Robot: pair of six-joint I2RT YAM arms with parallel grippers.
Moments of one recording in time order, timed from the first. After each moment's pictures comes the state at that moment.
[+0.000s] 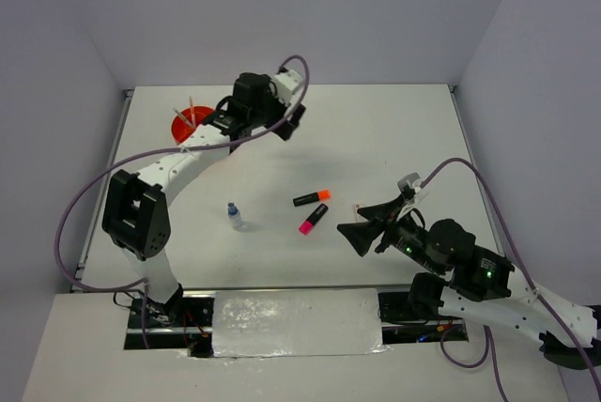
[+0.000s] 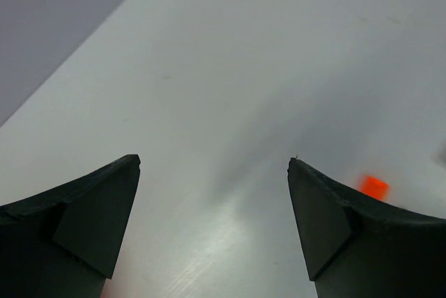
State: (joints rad) left arm -0.45 1.77 1.50 -0.16 0.10 0.21; right arm 1.11 0.35 0.62 -0.38 0.29 0.45
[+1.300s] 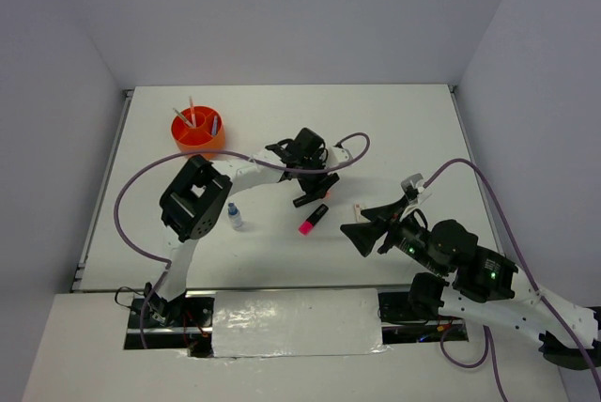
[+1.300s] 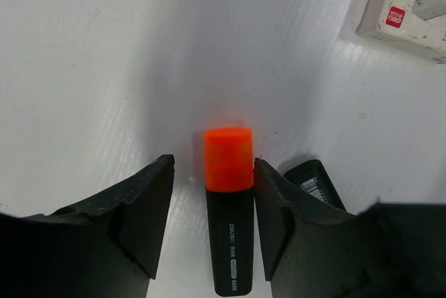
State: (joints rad) left arm -0.72 2.10 1.51 -0.33 0.32 0.33; right arm 1.11 0.32 0.63 -0.44 0.31 0.48
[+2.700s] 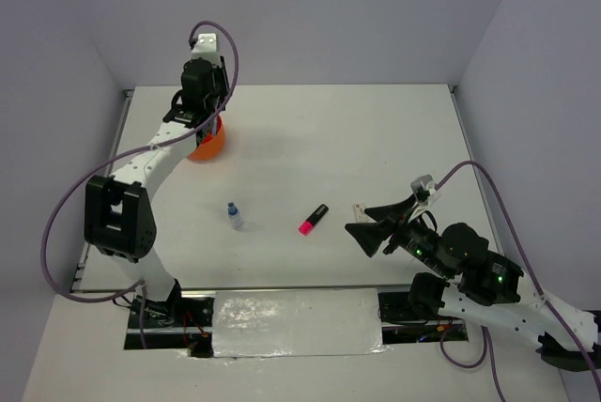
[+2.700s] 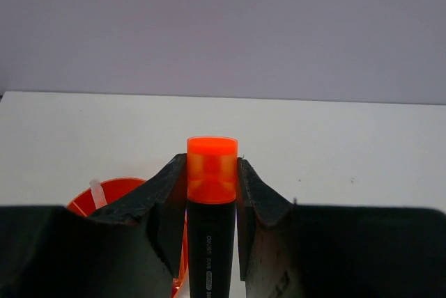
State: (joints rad) left arm -0.25 1.68 1.42 0.10 -0.26 -0.12; right arm 1.11 0.26 0.63 -0.43 0.31 0.48
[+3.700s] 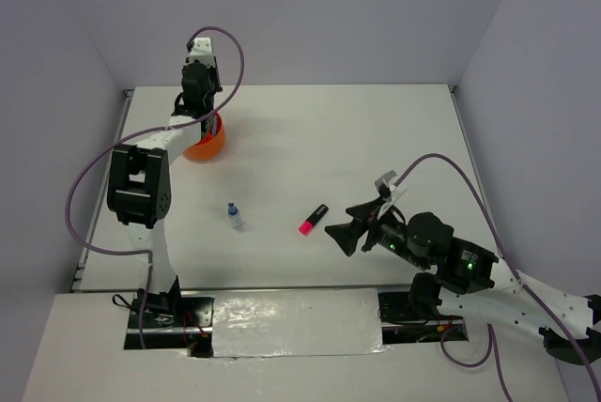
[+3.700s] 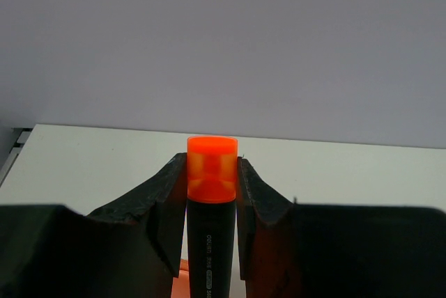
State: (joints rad) left arm -0.14 2.00 1.49 0.43 -0.27 0.00; right arm 1.11 0.47 0.61 -0.32 0.26 0.40
